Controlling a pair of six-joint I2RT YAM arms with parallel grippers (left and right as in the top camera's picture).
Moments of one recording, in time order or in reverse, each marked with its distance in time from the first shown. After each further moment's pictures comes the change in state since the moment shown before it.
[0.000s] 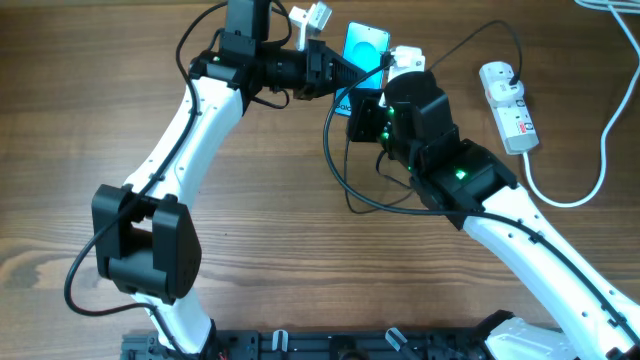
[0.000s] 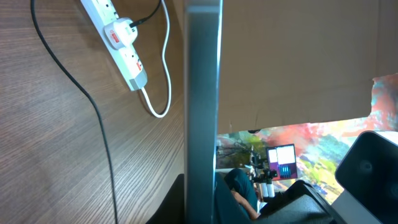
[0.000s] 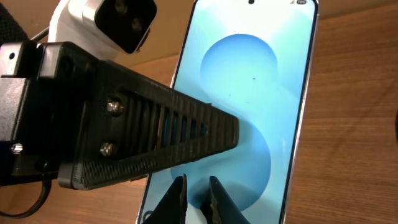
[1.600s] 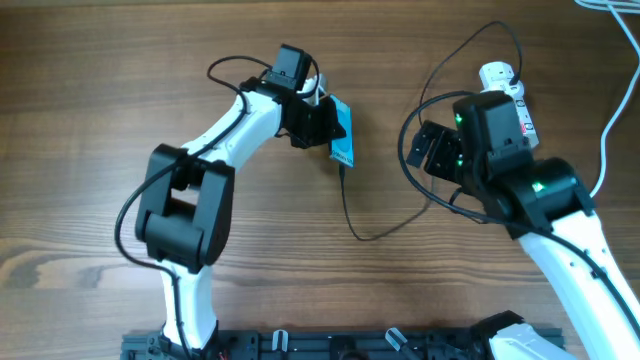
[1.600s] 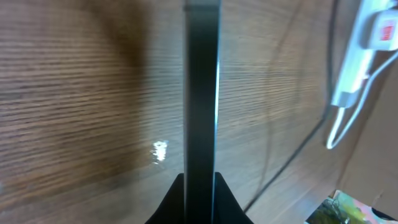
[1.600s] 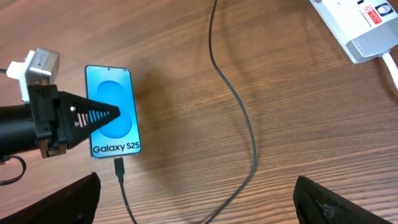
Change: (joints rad) left arm -0.095 0.202 -0.113 -0.167 -0.597 -0.002; right arm -0.222 -0.156 0.002 -0.615 0.044 0.062
